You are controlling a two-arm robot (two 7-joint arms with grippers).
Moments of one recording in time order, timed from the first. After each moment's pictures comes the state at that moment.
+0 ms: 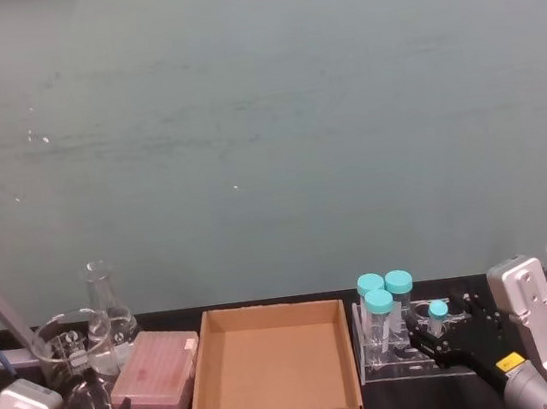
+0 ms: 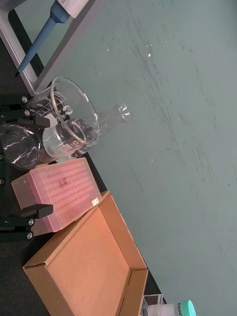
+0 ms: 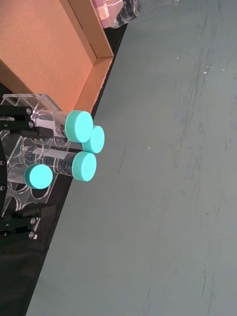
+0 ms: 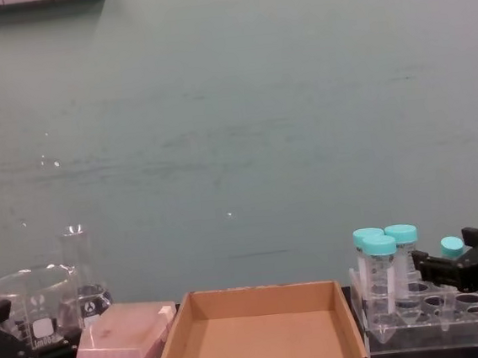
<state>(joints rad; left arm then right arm) -0.20 0.60 0.45 -1.41 -0.25 -0.12 0.03 0.38 0.36 -0.39 -1.20 0.26 -0.08 0.11</state>
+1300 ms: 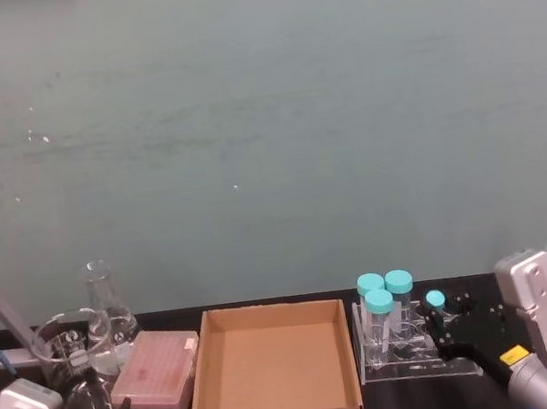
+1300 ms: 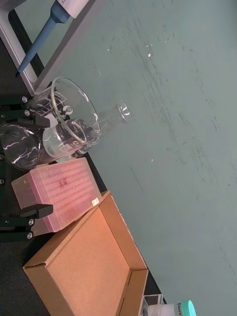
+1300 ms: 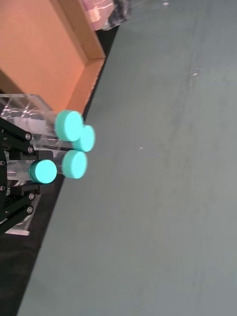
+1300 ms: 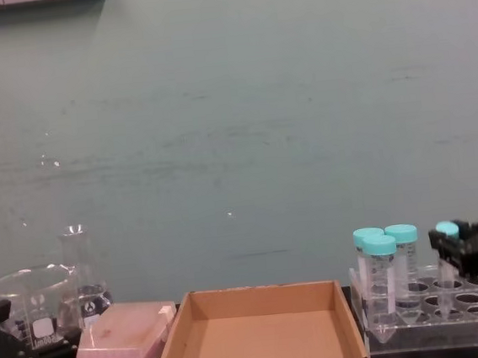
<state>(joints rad) -0.20 0.60 0.45 -1.41 -0.25 -0.12 0.03 0.36 0.36 -0.36 -1.24 0.25 -0.08 0.13</state>
